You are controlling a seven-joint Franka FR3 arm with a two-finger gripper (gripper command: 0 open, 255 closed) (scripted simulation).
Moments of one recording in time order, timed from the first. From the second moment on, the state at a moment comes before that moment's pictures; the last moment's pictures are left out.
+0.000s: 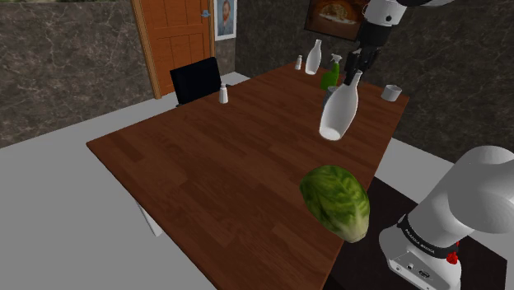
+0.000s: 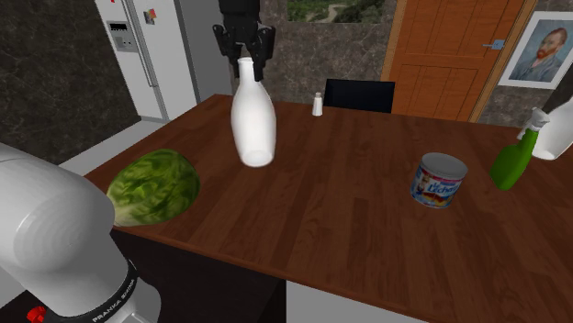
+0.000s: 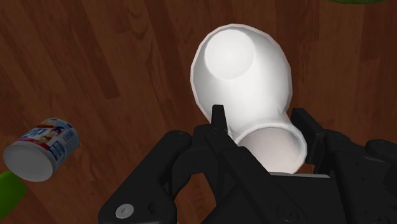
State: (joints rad) arm 0.04 -0.54 -0.19 -2.26 -0.10 1.78 -0.03
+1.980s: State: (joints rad) arm 0.03 -0.49 -0.22 -2.55 -0.12 2.12 -0.02
